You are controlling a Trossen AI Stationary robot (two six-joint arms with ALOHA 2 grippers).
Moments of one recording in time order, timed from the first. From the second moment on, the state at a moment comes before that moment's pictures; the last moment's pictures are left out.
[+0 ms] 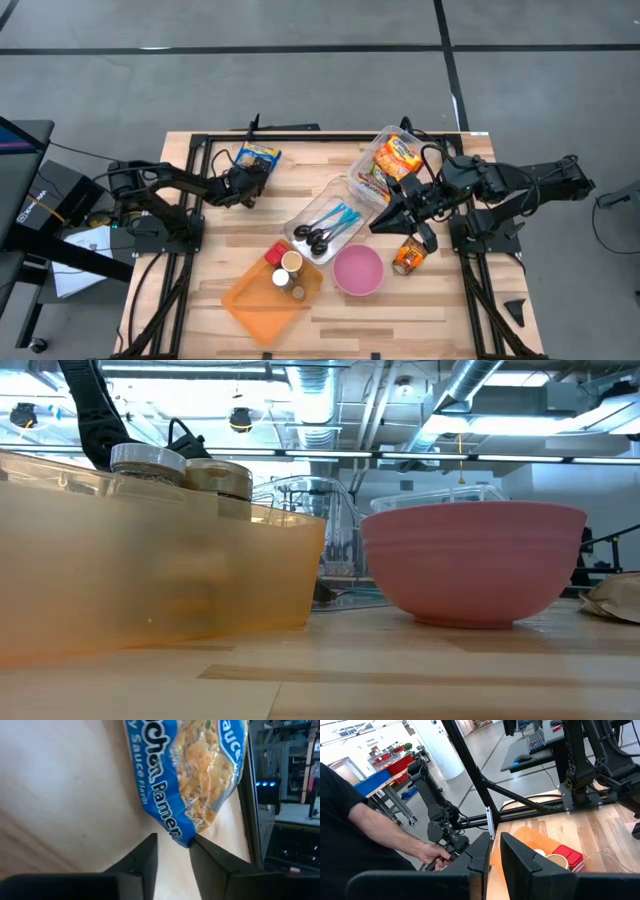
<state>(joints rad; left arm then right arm) 0.43 1.53 0.39 0.34 -0.50 -1.90 0.21 1.10 1.22 -0.28 -0.18 0.41</state>
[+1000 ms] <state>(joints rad) 0.23 1.01 0.39 -0.31 -0.12 -1.31 0.21 1.10 1.22 -0.28 -0.18 0.34</state>
